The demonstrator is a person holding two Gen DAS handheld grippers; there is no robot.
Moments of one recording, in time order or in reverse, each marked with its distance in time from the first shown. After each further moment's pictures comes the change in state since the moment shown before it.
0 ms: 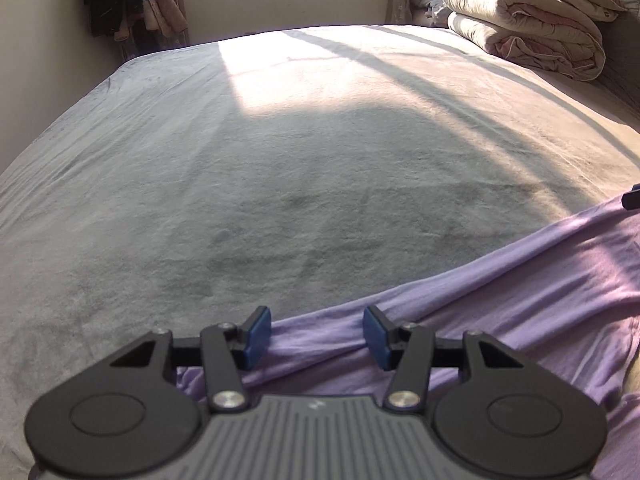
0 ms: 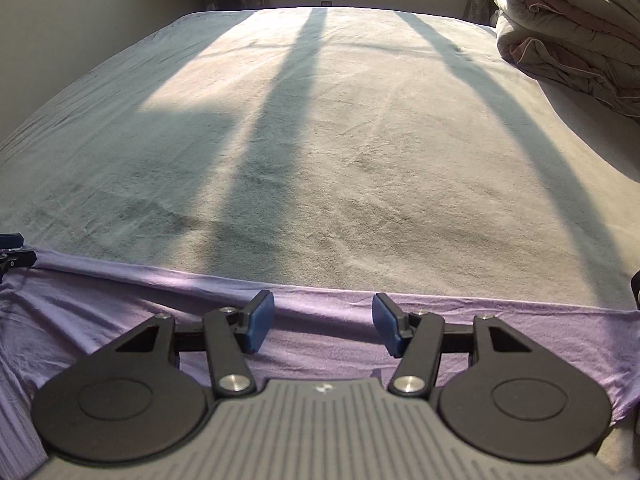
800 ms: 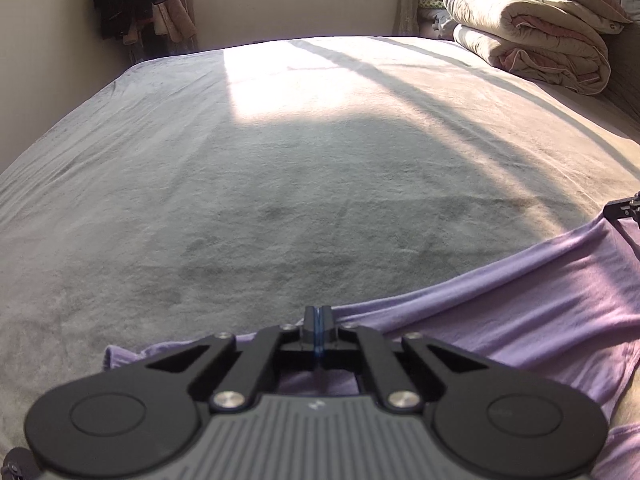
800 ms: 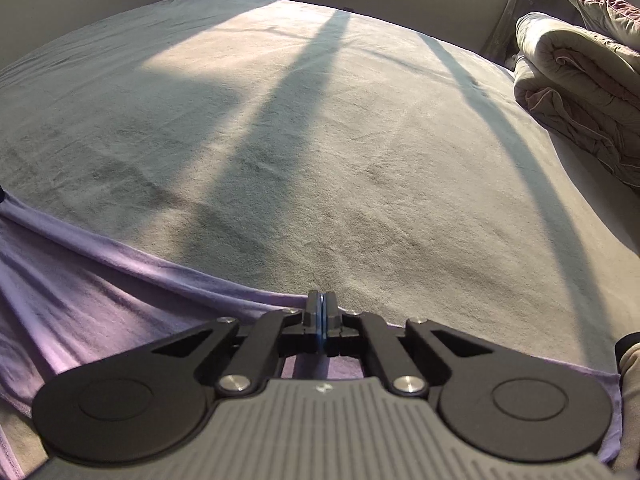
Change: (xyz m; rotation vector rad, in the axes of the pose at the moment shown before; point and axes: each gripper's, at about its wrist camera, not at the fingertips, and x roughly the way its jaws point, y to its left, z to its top) left arm 0.002 -0.015 0.006 -0.087 -0.044 0.007; right arm 0.023 0.026 -0.001 -0.180 -0.037 -0.109
